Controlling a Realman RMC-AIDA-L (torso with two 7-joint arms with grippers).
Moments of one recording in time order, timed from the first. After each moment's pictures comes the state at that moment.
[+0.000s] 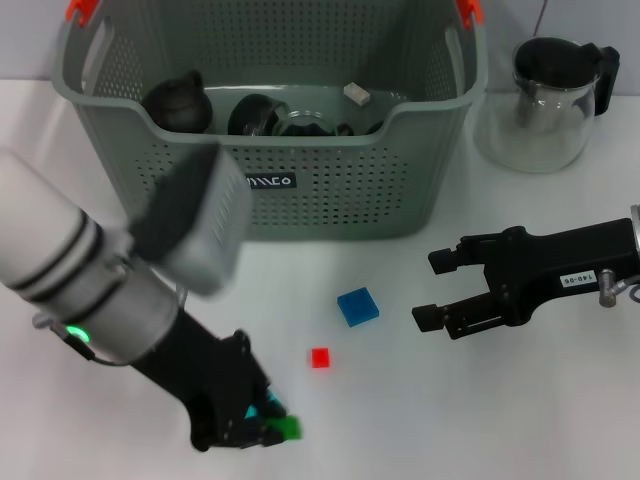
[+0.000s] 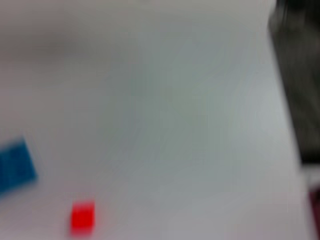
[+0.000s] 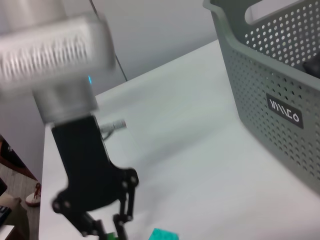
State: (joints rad) left arm -0.52 -2.17 1.32 1.29 2.44 1.79 -1.76; right arm 0.57 2.07 -1.01 -0.95 -2.06 -1.62 1.80
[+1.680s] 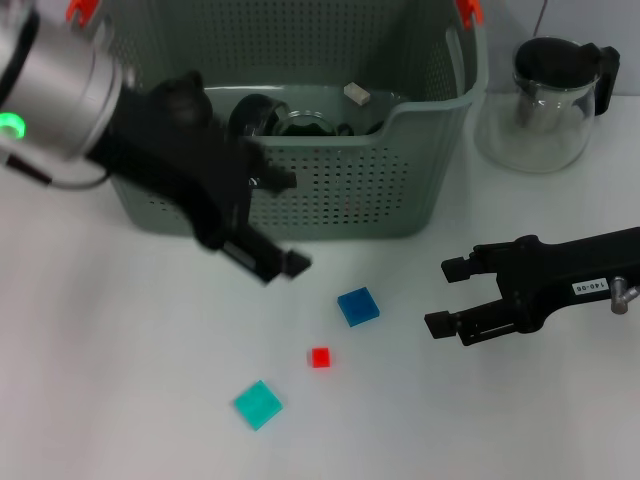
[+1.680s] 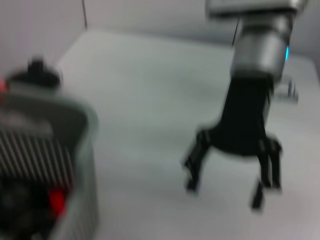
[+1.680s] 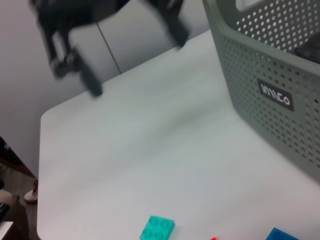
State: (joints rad) left arm -0.70 -2.10 1.00 1.58 2.28 1.96 -2.10; right arm 0.55 2.07 -0.99 -0.94 -2.09 -1.63 1.81
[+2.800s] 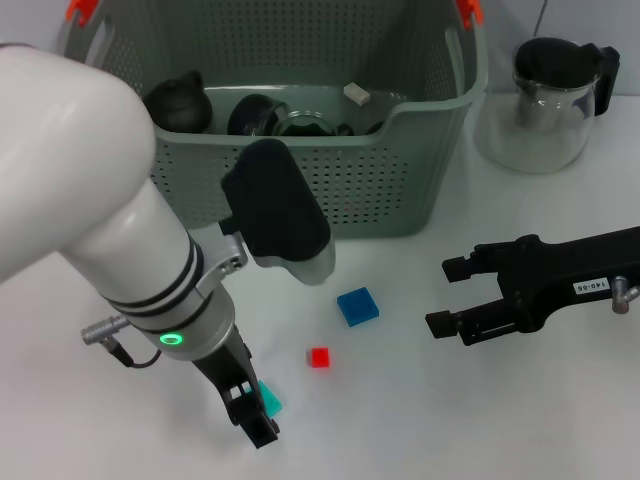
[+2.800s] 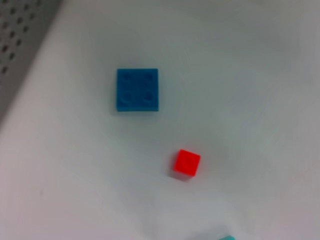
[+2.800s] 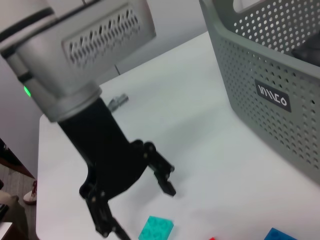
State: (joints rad) left arm -0.53 -2.18 1.73 1.46 2.72 1.62 -2.52; right arm 0.56 2.07 -0.99 -0.94 -2.09 -1.64 1.80
